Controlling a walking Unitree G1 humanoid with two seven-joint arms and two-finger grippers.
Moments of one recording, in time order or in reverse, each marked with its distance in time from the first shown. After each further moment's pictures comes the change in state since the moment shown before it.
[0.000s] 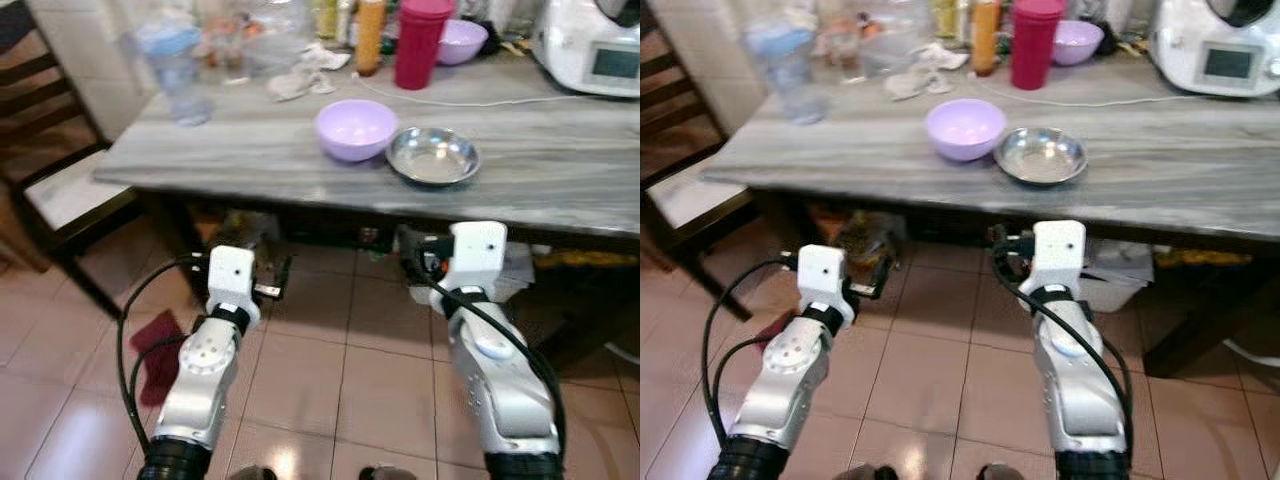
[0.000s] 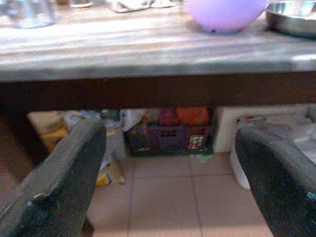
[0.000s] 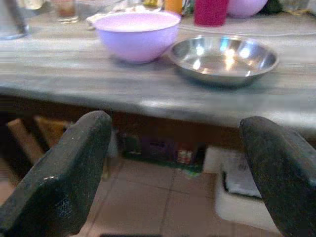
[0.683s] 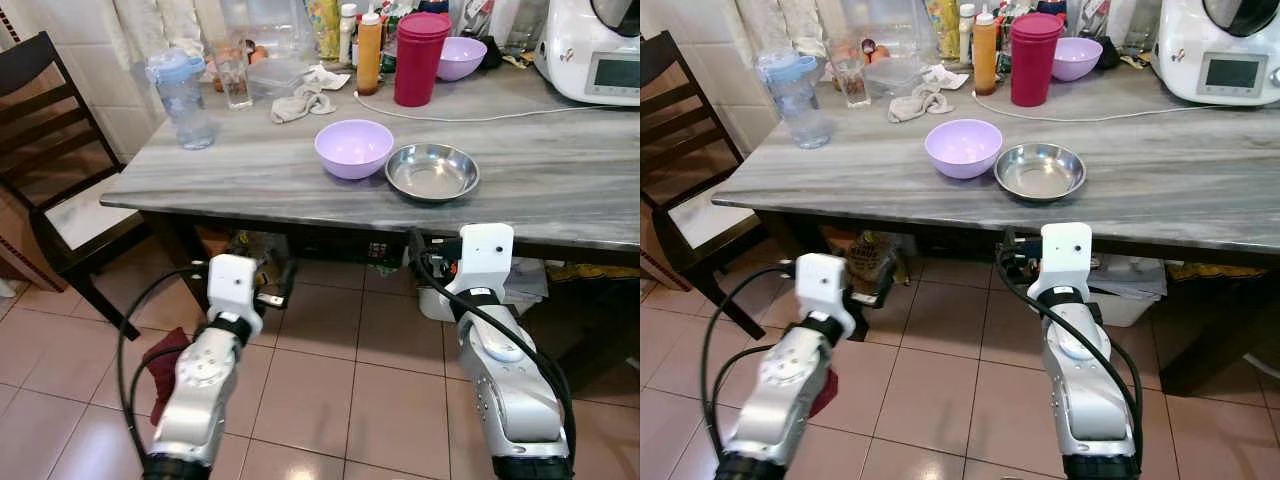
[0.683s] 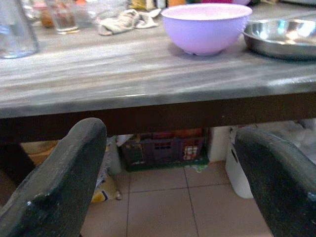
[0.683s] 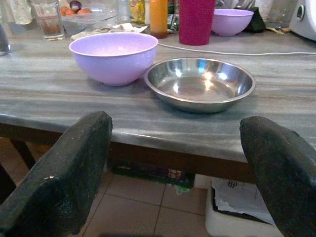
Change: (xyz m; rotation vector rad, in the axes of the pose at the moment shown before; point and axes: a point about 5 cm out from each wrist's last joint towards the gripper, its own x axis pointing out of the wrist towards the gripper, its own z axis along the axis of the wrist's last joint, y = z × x) left arm -0.010 -0.009 0.000 -0.019 -0.013 -0.049; right arm -0.004 -0.007 0.003 -0.061 -0.021 -0.019
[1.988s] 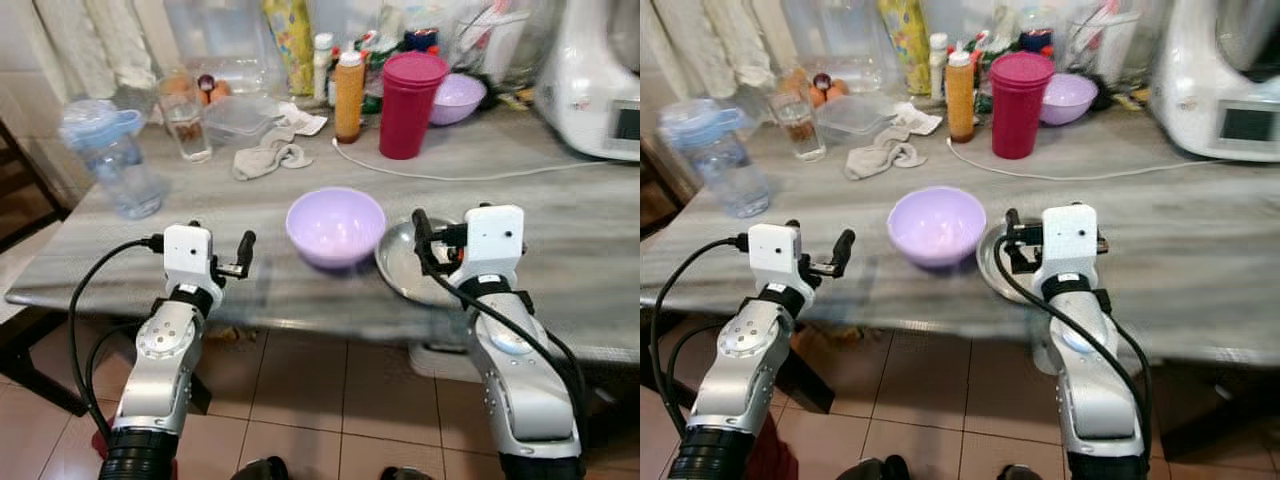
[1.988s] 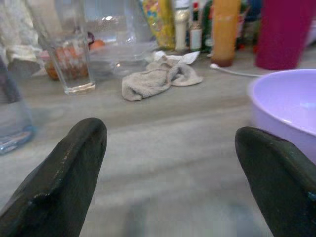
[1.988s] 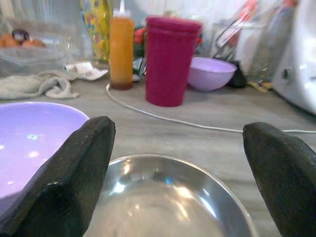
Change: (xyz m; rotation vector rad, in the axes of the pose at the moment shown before) left arm 0.007 0.048 0.031 0.040 -0.061 0.103; right arm -0.002 -0.005 0.029 -0.072 -0.073 -0.038
